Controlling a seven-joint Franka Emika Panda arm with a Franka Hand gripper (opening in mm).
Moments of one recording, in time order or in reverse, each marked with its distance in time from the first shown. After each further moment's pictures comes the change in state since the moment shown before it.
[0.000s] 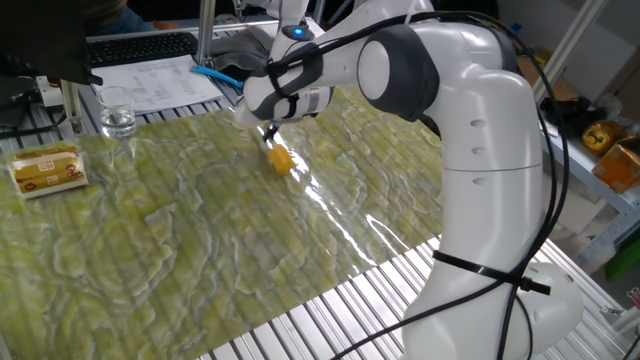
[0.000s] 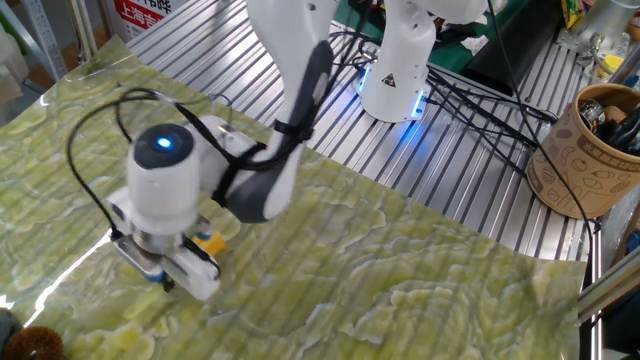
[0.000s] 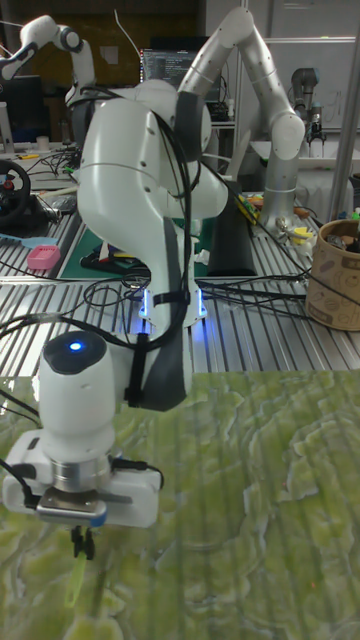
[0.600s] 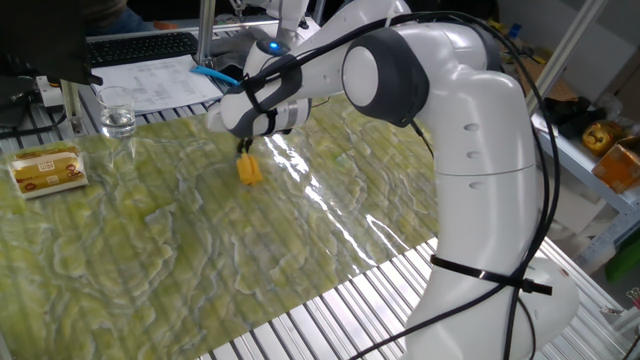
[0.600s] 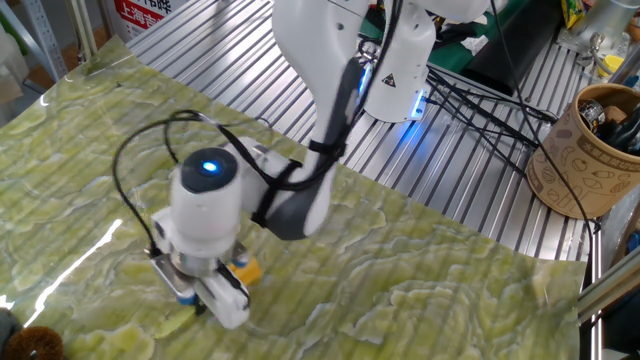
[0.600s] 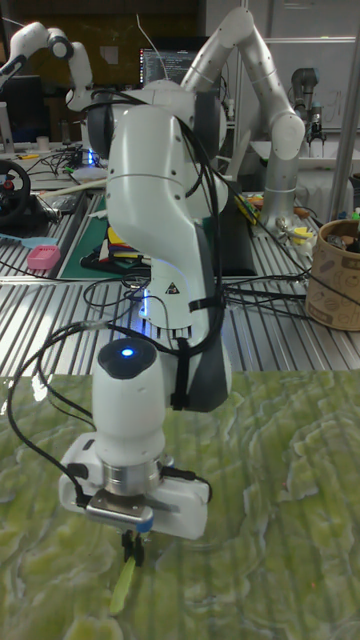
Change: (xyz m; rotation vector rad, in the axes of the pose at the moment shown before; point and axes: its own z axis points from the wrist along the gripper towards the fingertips) arm 0.009 0.056 0.009 -0.036 -0.021 0.141
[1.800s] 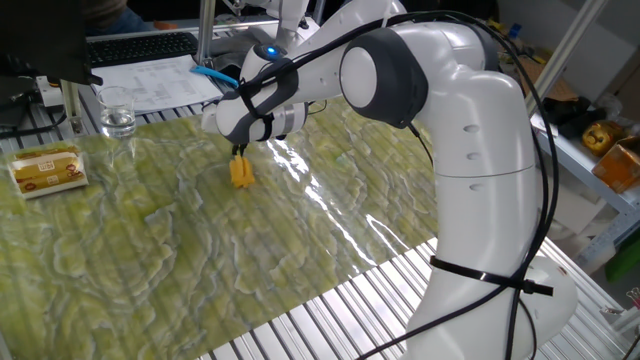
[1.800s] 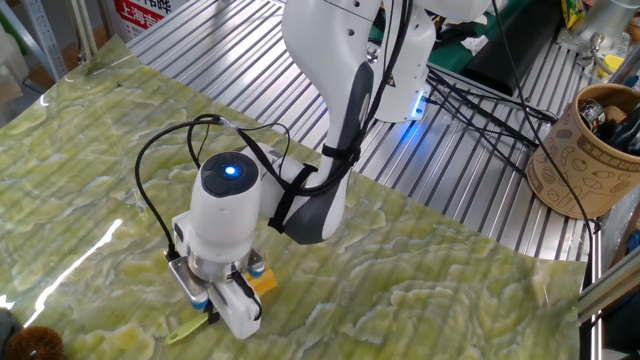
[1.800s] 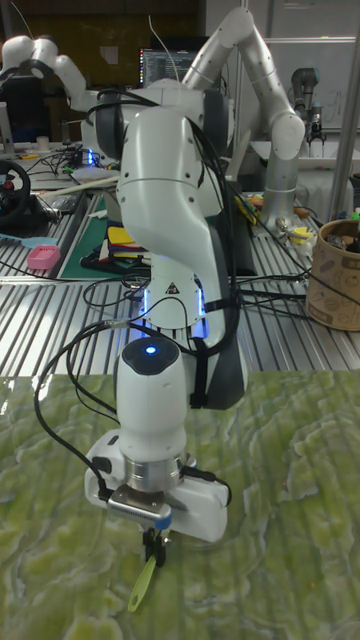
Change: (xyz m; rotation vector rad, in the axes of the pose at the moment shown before) arm 0.014 0.032 0.004 -0.025 -0.031 0.122
